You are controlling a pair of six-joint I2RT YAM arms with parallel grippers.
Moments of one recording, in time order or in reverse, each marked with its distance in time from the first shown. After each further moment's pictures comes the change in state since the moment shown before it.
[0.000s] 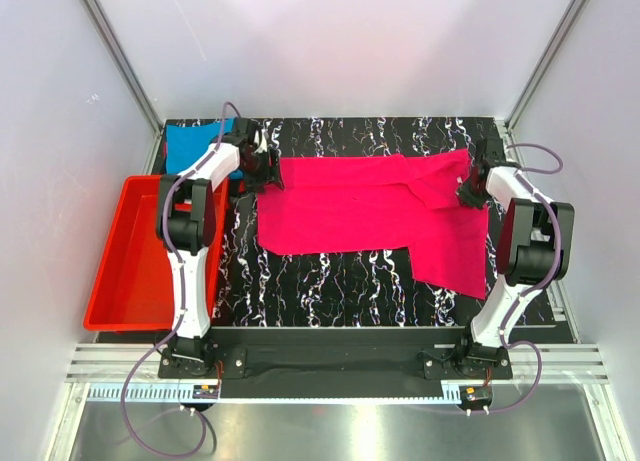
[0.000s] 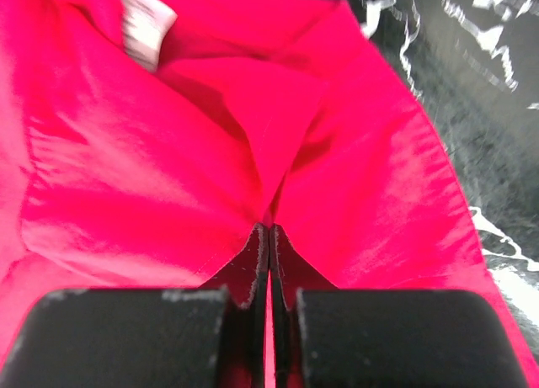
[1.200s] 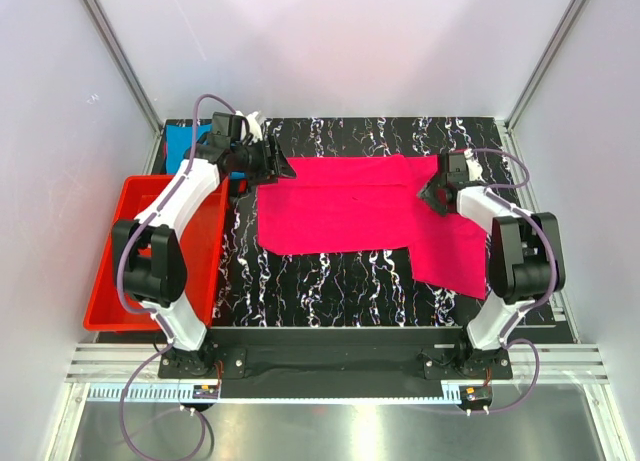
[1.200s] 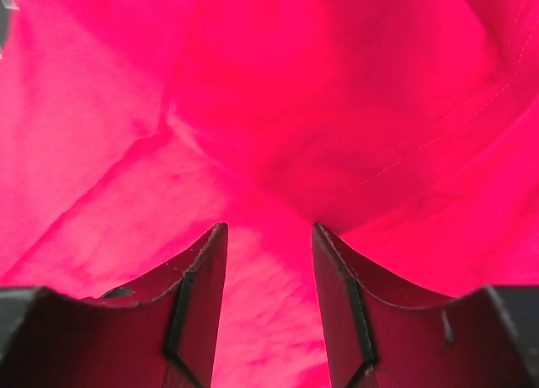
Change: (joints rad) left arm -0.051 -0.521 -0.338 0.141 0.223 -0.134; right arm 0.227 -0.139 -0.251 0.301 -0.008 0.126
